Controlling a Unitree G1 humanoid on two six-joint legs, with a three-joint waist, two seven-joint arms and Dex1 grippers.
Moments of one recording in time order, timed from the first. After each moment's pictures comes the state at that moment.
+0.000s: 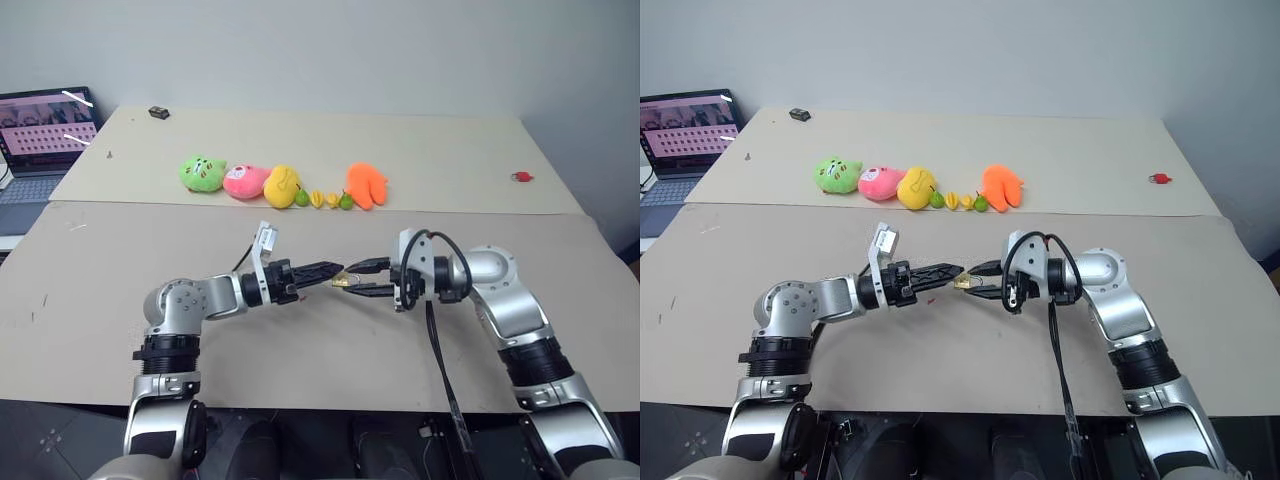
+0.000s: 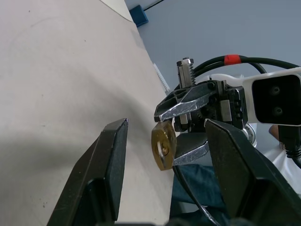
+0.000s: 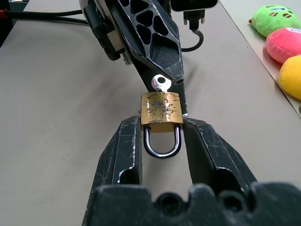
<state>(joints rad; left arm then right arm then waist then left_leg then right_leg) -0.58 0.25 0.23 0.15 -0.97 1.31 -0.61 -0.55 -0.54 0.18 0.03 0.18 0.13 1.20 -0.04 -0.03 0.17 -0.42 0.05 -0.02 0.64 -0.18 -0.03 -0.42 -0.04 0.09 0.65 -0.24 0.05</state>
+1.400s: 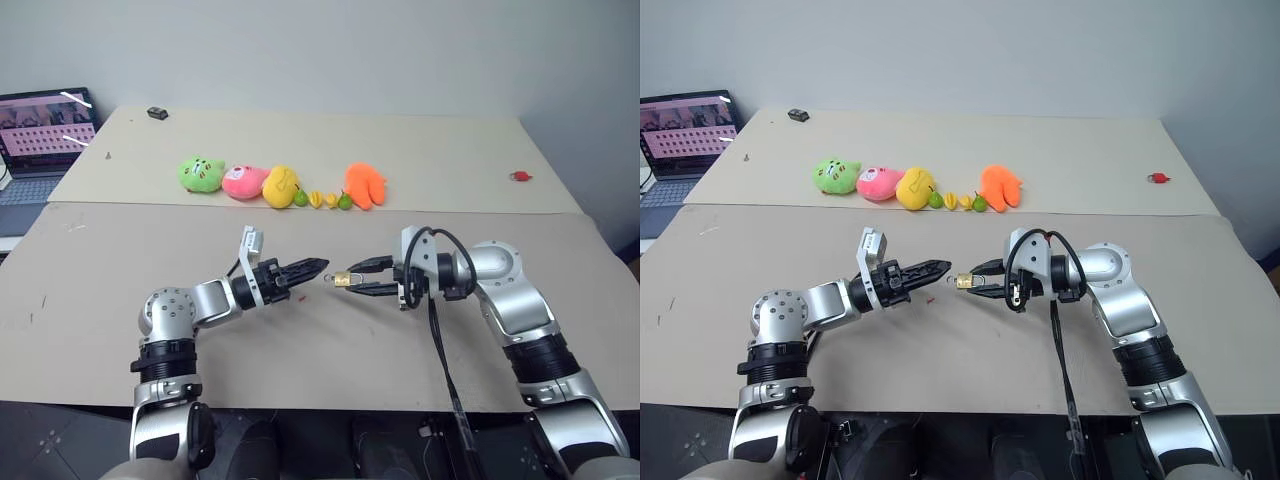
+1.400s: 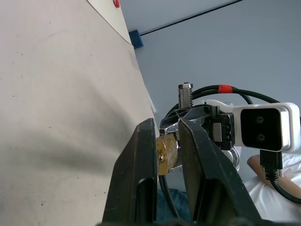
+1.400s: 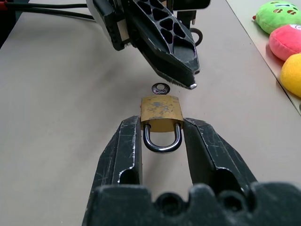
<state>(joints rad) -0.56 0.18 0.35 0.19 -1.06 1.35 -0.50 -0.57 -0.56 0.19 0.02 0.19 0.14 1.22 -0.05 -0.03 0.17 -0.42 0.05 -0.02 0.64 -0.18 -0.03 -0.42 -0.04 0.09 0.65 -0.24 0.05</state>
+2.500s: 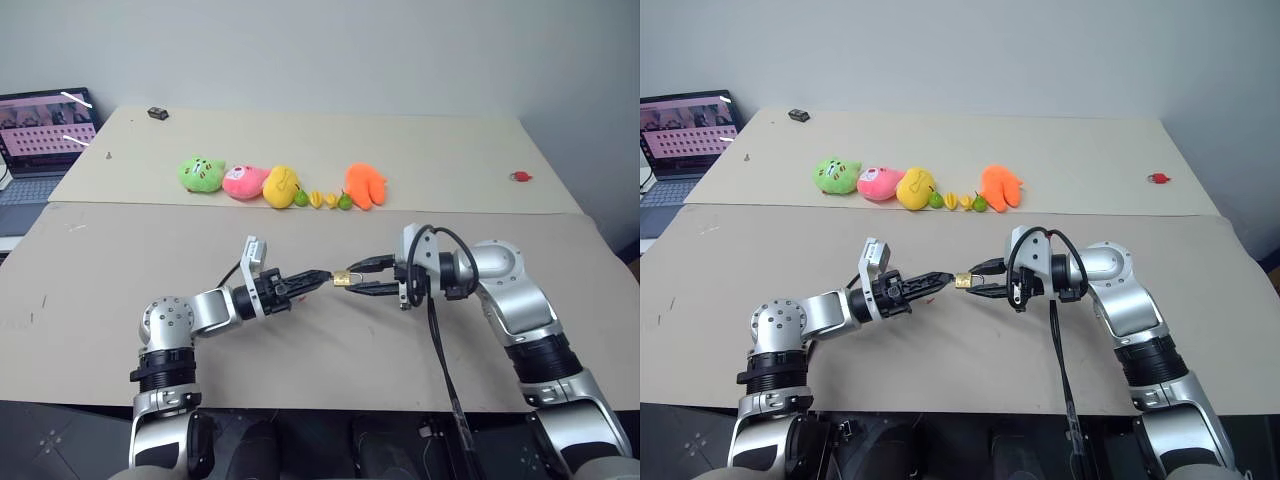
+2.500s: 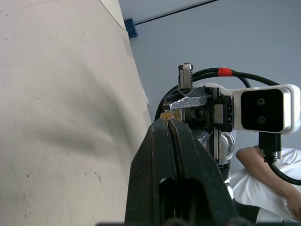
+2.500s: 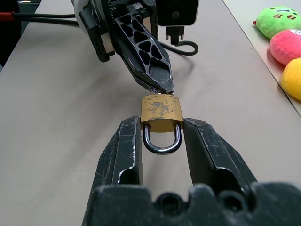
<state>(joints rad) -0.50 0.20 0.35 0.15 -1.13 1.39 -0.48 -0.57 -0.57 0.19 0.01 0.22 0.16 1.22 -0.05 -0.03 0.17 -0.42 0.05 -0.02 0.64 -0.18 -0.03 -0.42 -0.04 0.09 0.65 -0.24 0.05</state>
